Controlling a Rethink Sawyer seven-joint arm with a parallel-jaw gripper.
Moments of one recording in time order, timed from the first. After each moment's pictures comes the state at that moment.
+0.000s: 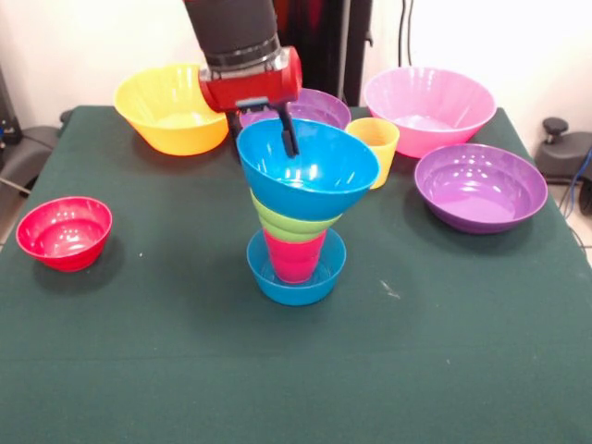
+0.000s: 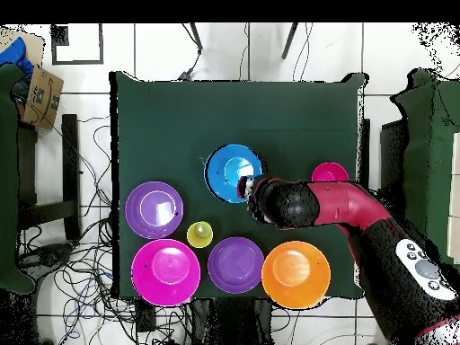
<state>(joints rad) -0.90 -0.69 0.70 1.87 -0.49 0.56 1.92</state>
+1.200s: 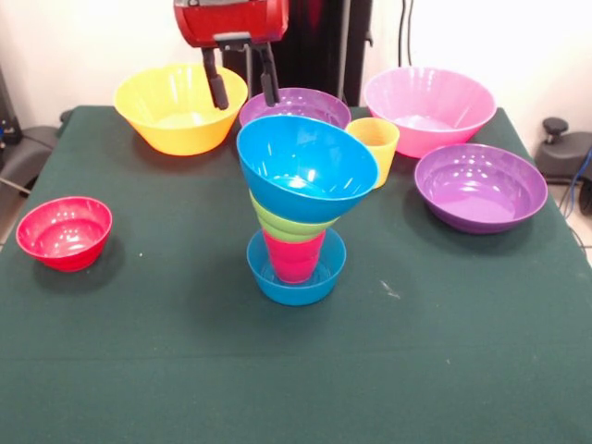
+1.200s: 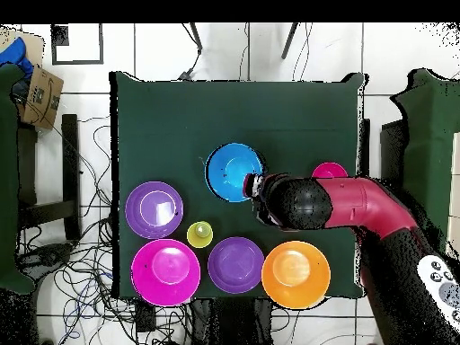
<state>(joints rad) -0.90 -0.87 0.72 1.90 -0.42 0.67 1.92</state>
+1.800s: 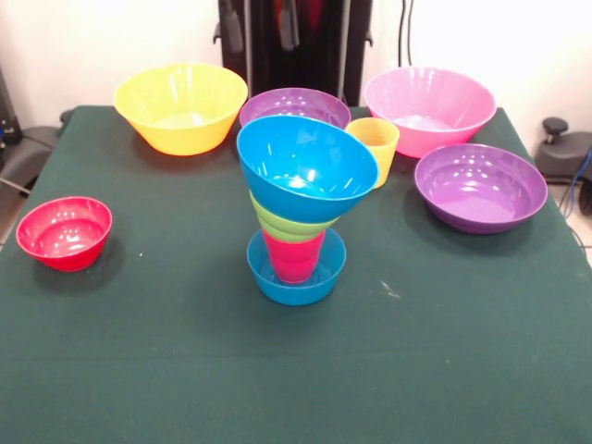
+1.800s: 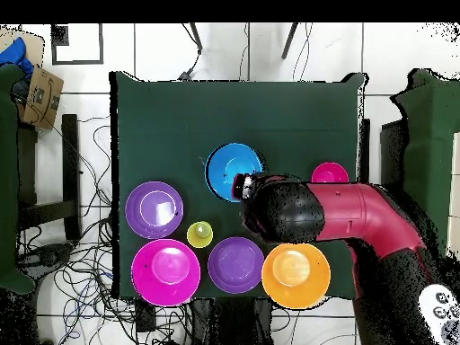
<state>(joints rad) -0.86 -1.08 0.71 1.95 -0.29 0.70 1.92</state>
